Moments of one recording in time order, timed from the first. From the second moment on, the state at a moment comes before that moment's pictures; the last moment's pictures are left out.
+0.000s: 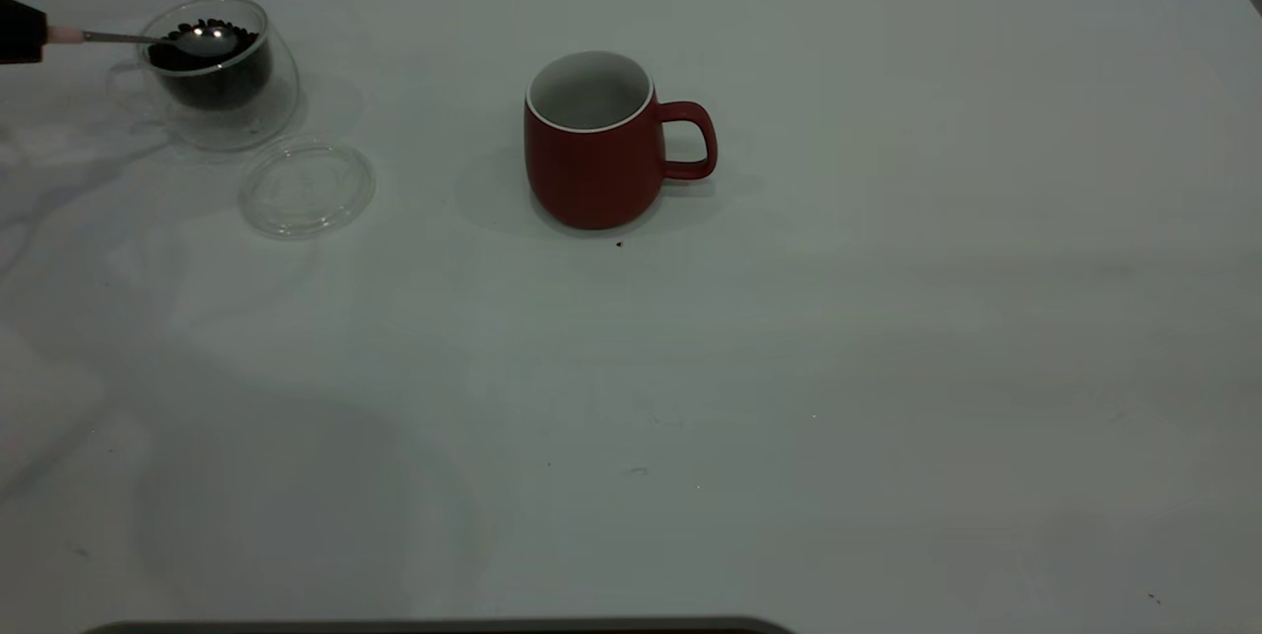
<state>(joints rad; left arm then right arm) 0.53 2.49 -1.62 -1.17 1.03 1.11 0.04 0.03 -0.47 0.01 1.13 -0.04</state>
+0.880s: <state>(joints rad) 0.53 2.52 -1.62 -1.21 0.96 1.06 0.04 0.03 -0.47 0.01 1.13 -0.04</state>
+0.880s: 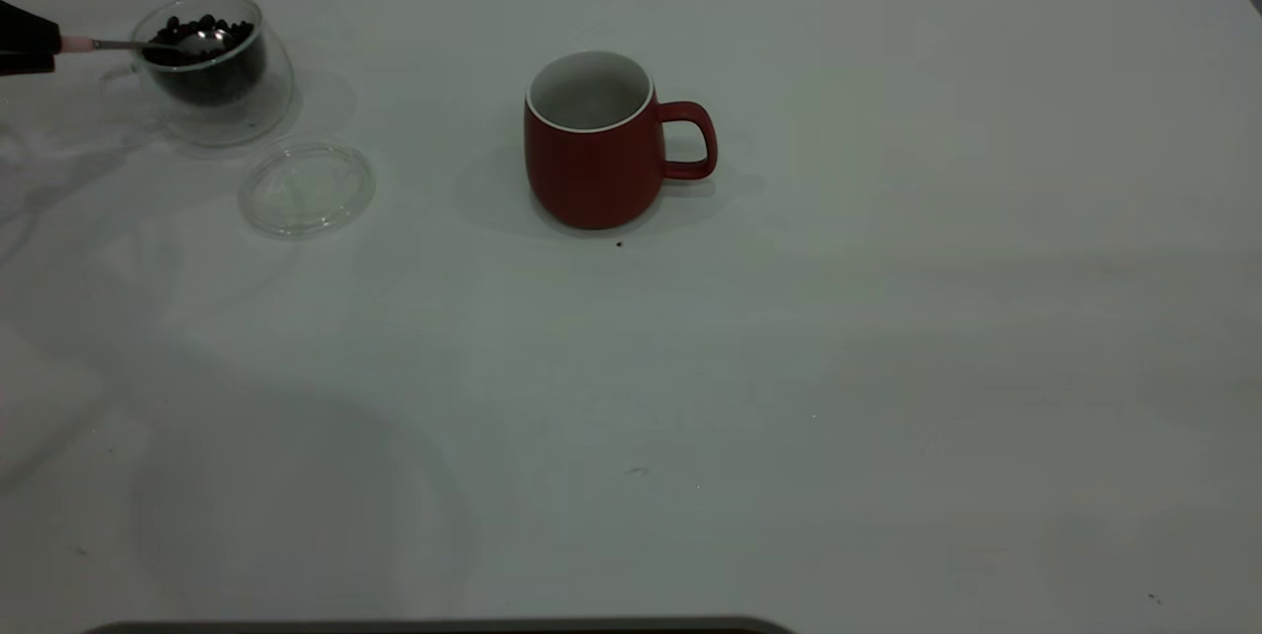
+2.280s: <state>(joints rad) 0.57 2.54 -1.62 -1.21 1.08 0.91 0.04 0.03 -0.47 0.01 1.13 -0.04</state>
